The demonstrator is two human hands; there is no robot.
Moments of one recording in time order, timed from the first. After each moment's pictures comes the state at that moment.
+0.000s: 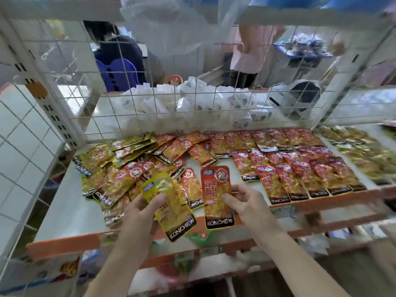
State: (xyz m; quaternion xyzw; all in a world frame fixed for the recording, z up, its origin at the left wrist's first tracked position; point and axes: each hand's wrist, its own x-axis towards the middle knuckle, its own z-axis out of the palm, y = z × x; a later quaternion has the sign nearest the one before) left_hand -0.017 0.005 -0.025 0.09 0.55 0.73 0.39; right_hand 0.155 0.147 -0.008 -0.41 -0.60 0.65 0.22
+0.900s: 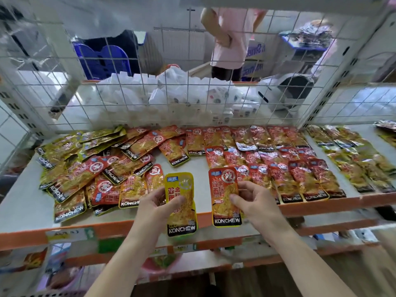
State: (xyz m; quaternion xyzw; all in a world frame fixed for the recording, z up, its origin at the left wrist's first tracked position) left_hand 0.066 0.088 -0.030 0.13 0.65 0.63 0.41; right_hand 0.239 0.235 -0.015 -0.44 -0.65 0.59 0.17
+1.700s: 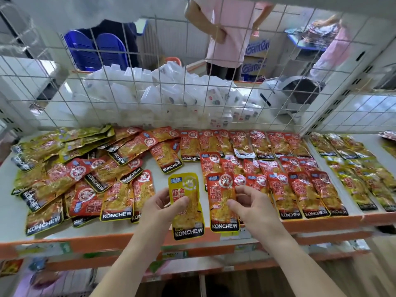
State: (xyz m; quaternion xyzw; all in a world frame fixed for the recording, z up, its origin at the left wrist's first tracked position) left_hand 0.070 0.129 -0.044 0.14 0.61 0.65 0.43; right_hand 0.233 0.276 -0.032 -0.47 -0.71 0.52 0.12
